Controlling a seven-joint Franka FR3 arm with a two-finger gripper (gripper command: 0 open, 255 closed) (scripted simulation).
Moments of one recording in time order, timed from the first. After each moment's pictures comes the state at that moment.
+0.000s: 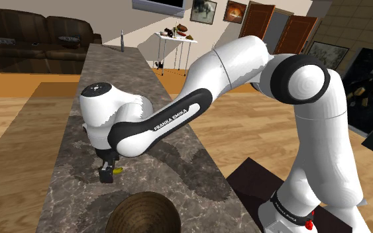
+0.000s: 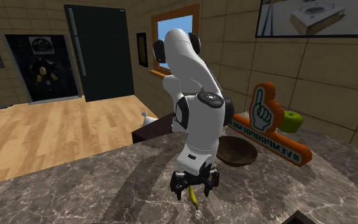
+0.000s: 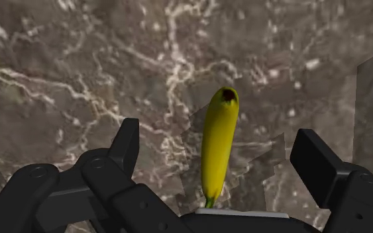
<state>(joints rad) 0.41 0.57 0.38 -1.69 -0.37 2.18 0.06</state>
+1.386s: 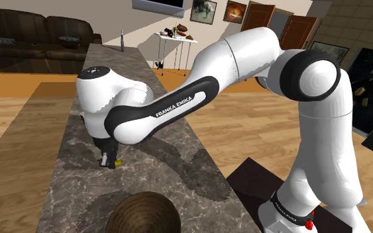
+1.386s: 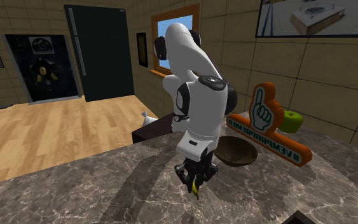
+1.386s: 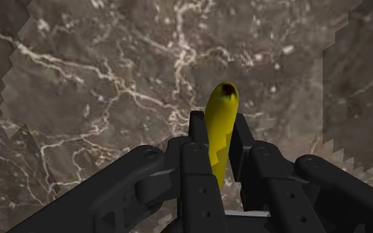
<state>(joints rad) 0.41 0.51 0.40 -1.66 -0.34 2.10 0.04</state>
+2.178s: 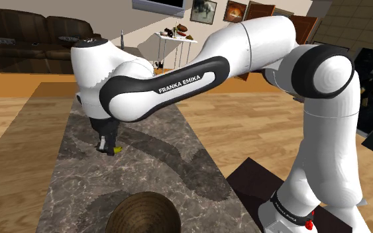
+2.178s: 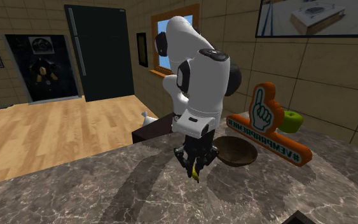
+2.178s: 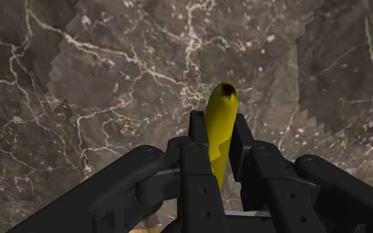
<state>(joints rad) 0.40 0.45 0.42 -1.59 -0.30 1.97 0.00</state>
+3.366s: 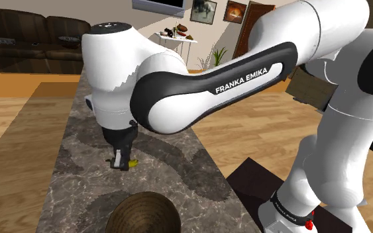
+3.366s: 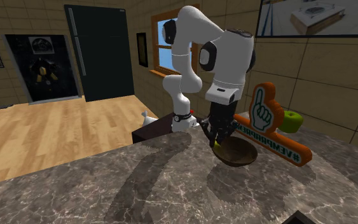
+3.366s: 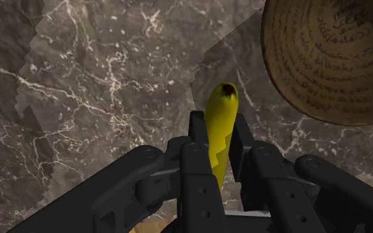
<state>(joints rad) 0.42 0.17 0.49 -1.85 -0.19 1.97 0.09</state>
